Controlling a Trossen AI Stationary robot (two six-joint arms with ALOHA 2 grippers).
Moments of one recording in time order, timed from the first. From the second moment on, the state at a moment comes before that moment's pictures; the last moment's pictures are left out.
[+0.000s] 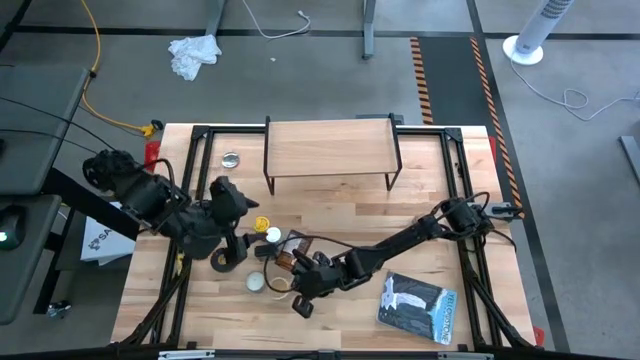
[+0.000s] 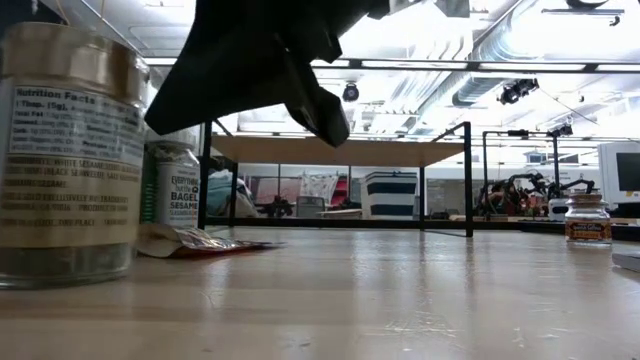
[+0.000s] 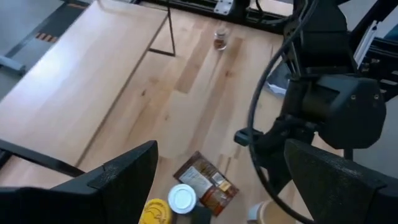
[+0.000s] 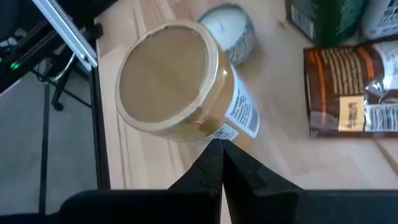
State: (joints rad) left arm -0.60 1.42 1.81 -1.33 -0.67 -0.75; right arm 0.40 2.19 1.65 -0.23 0.17 0.80
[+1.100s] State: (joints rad) left arm -0.80 1.51 1.81 -1.29 -0.77 -0.93; right arm 0.44 2.19 1.65 -0.18 0.27 0.79
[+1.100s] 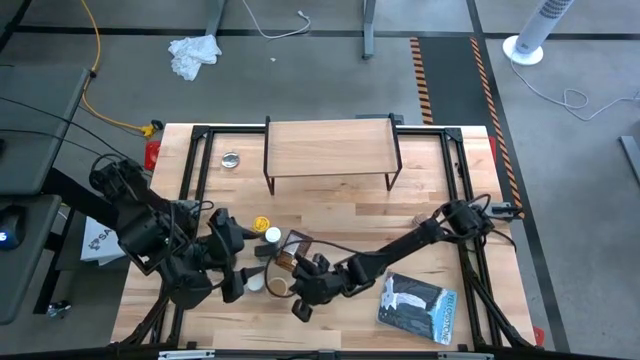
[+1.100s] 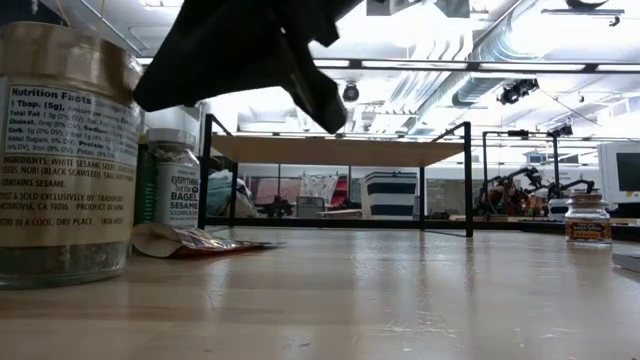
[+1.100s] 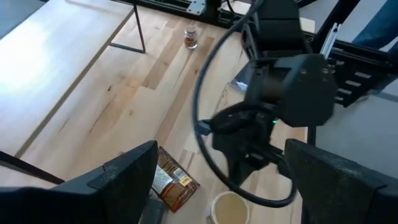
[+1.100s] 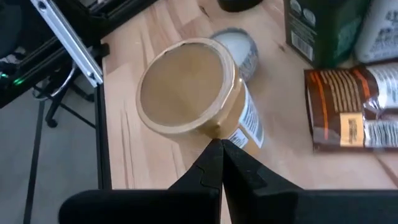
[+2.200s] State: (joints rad) left arm -0.75 1.56 1.81 -1.16 -0.63 -0.70; right arm 0.43 2.07 1.65 -0.72 0.25 0.66
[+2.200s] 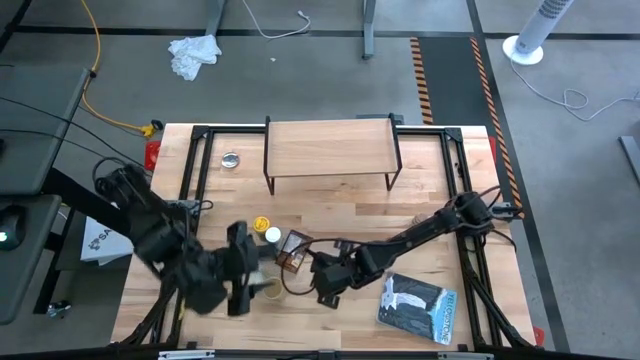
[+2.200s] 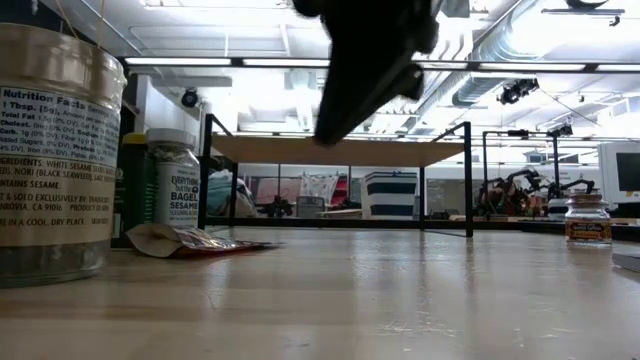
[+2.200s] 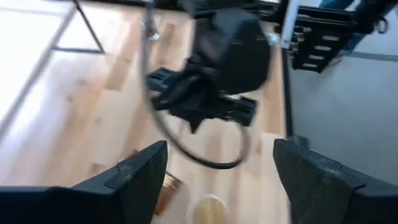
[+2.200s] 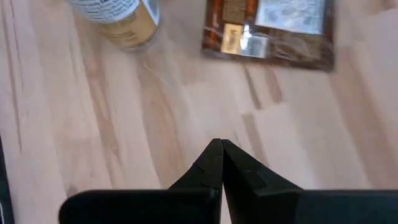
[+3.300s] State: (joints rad) left arm -0.31 1.14 0.99 -0.29 -0.33 -0.59; right arm 0.81 2.02 1.65 -1.27 0.49 1.60
